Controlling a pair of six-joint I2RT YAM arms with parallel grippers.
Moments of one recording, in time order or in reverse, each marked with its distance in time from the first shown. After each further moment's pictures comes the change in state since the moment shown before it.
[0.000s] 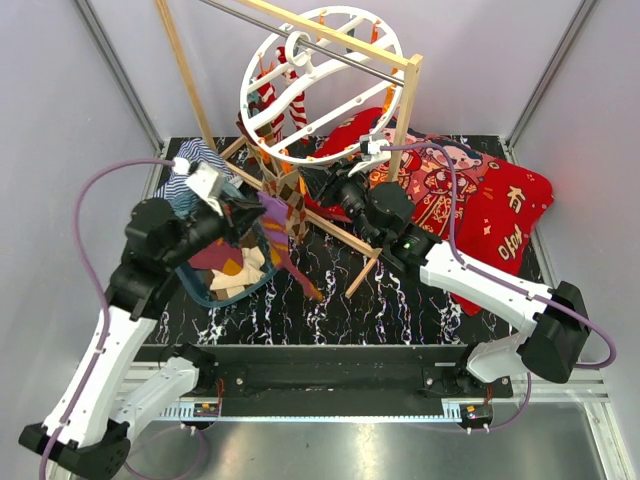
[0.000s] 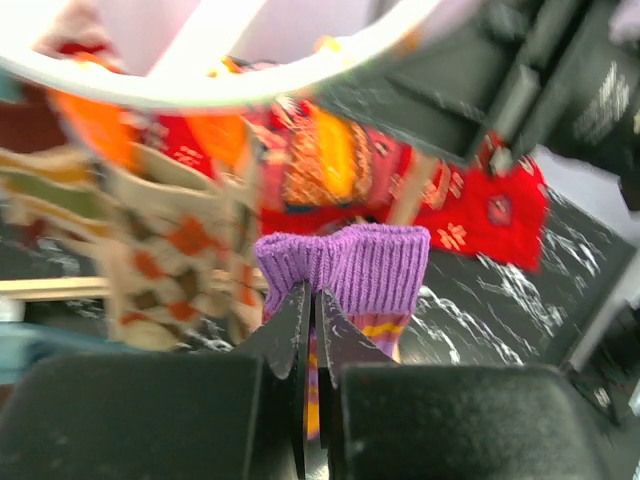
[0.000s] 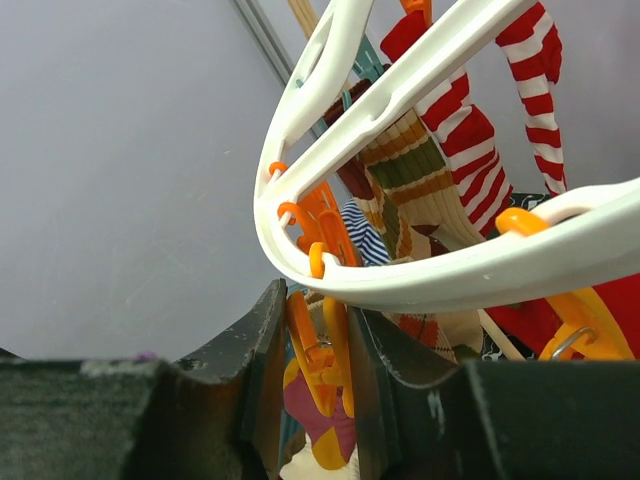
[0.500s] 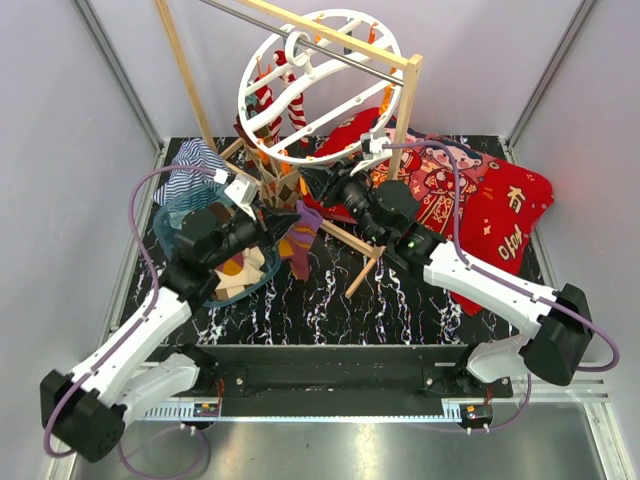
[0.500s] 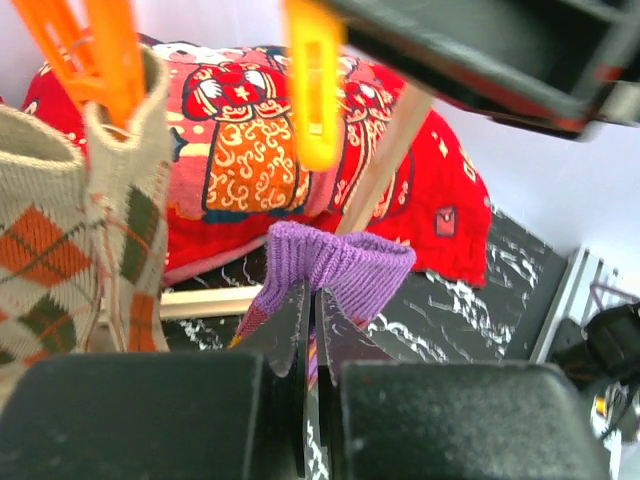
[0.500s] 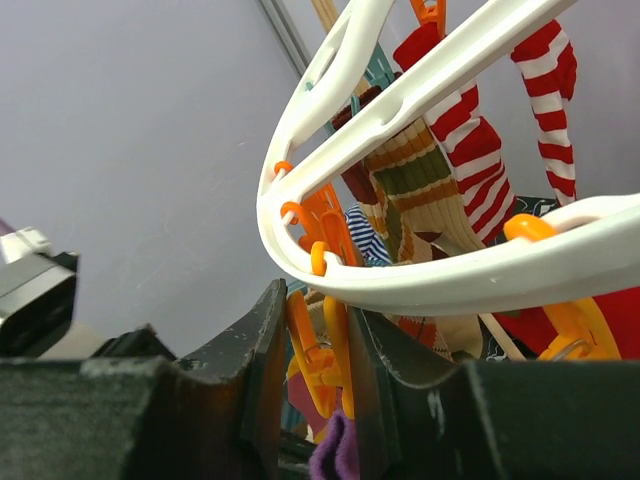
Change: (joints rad) left arm -0.127 0.104 -0.345 0.534 -0.008 -0.182; right arm -0.018 -0.016 0.001 -0.013 -0.070 -0.011
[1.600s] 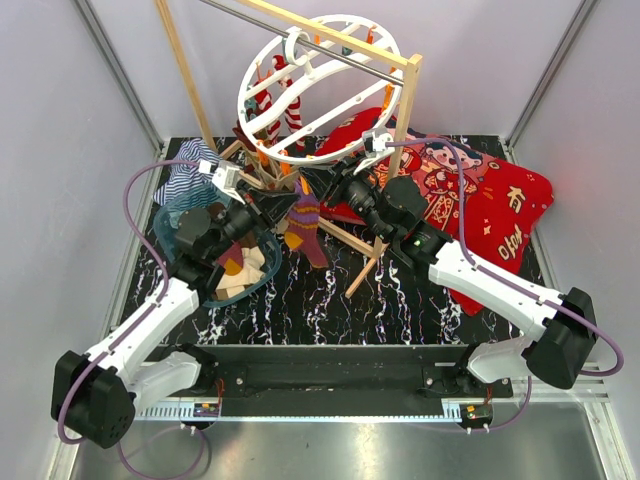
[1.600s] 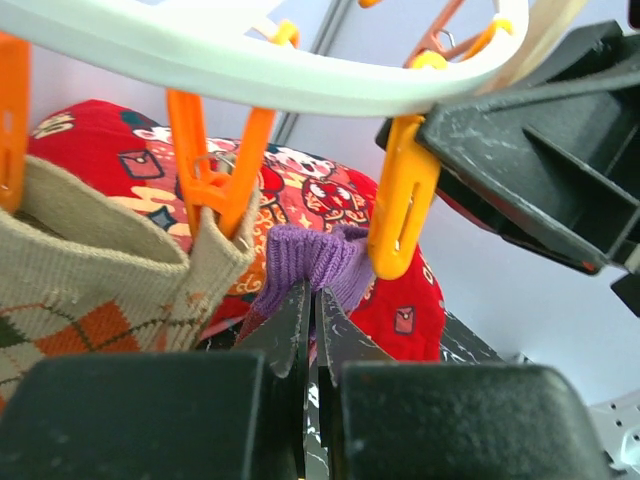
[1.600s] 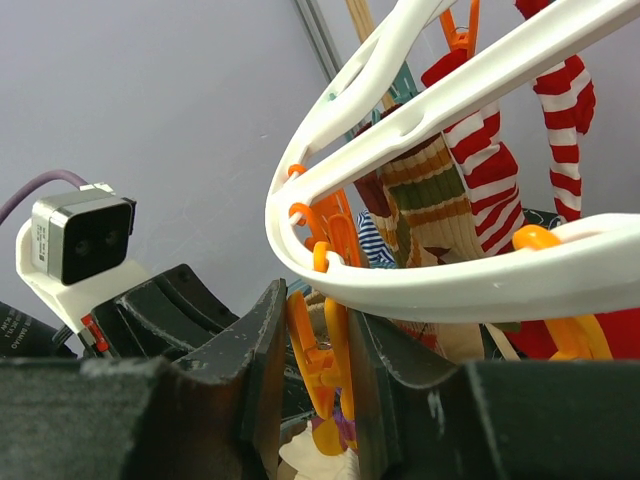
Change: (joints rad) left arm 0.068 0.111 -0.045 0.367 0.000 -0.264; right arm -0.027 -0.025 0.000 -0.002 -0.103 -0.035
